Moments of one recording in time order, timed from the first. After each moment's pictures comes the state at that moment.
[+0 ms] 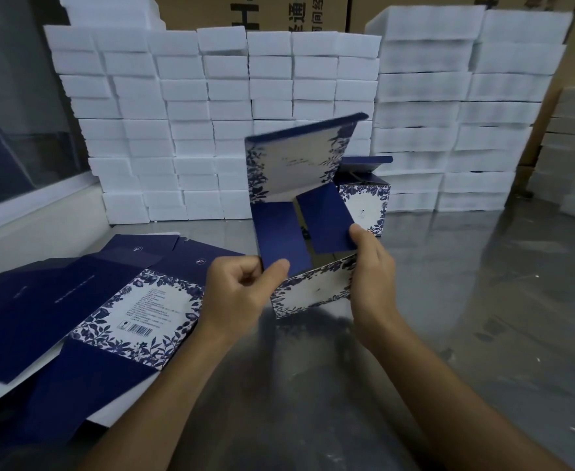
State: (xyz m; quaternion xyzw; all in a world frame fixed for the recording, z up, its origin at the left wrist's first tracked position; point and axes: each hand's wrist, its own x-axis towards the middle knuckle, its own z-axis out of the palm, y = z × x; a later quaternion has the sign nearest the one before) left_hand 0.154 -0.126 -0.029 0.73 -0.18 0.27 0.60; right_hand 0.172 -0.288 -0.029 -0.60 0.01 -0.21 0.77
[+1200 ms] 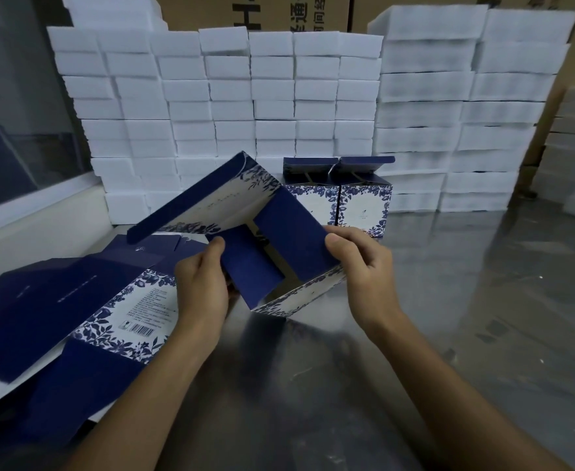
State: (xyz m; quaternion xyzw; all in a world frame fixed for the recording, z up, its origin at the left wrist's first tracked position) left_hand 0.173 -0.105 -0.034 0.61 0.04 0.25 0.75; right_hand 0.163 -0.292 -0.023 -0.67 -0.16 -0.25 0.68
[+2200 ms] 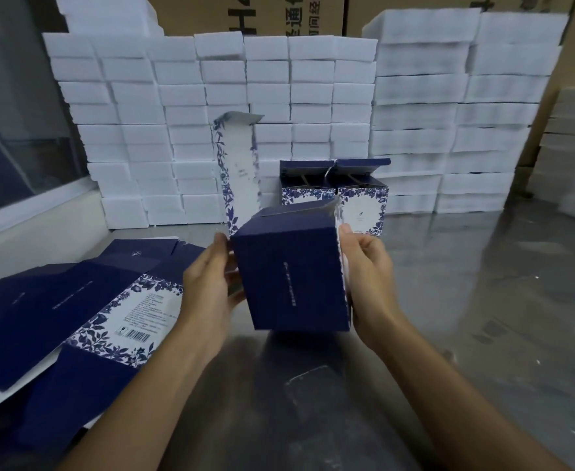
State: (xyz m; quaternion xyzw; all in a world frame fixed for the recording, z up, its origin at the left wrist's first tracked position) left_hand 0.164 -0.115 -0.024 0.58 0.01 0.14 0.80; right_hand 0.168 -0.291 -0.024 -0.61 0.02 -0.17 0.77
